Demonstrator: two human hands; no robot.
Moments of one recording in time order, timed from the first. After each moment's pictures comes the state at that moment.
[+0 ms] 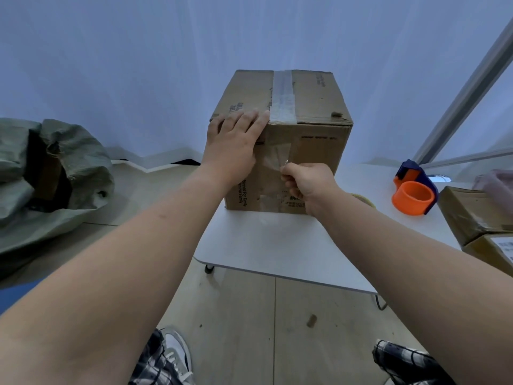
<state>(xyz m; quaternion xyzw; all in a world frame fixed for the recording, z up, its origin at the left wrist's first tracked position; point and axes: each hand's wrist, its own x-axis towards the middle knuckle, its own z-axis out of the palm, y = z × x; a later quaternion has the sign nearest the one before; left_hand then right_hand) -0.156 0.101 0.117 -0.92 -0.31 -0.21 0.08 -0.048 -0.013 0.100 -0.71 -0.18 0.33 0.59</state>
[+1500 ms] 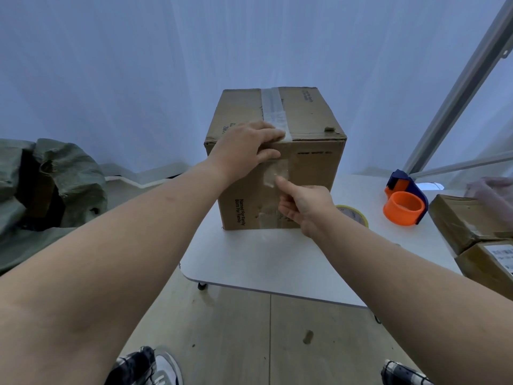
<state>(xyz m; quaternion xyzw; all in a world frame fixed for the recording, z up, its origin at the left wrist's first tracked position) -0.120 0.100 0.149 -0.96 -0.17 -0.21 -0.04 -0.039 -0.031 0.096 -0.66 -0.11 0.37 0.65</state>
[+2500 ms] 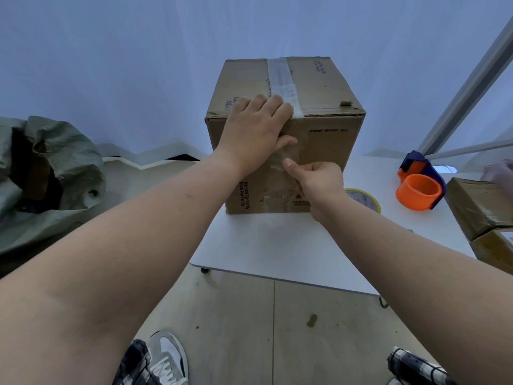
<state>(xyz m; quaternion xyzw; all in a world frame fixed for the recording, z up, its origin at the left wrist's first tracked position) -0.108 0.102 0.119 -0.93 -0.16 -0.28 0.18 -0.028 -0.017 0.074 -0.74 -0.19 0.26 0.59</state>
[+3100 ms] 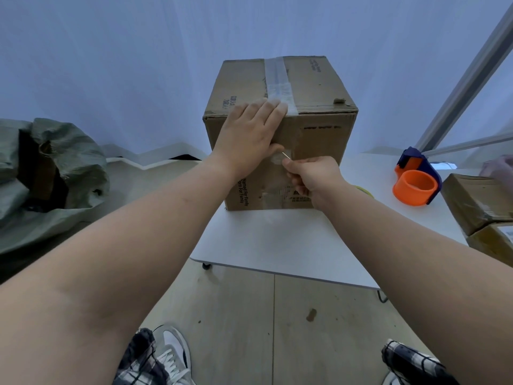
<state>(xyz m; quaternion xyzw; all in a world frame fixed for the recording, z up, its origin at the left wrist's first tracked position) -0.115 0.099 0.111 -0.93 -0.17 -0.24 0.20 -0.021 -0.024 0.090 -0.72 -0.18 0.34 0.57</state>
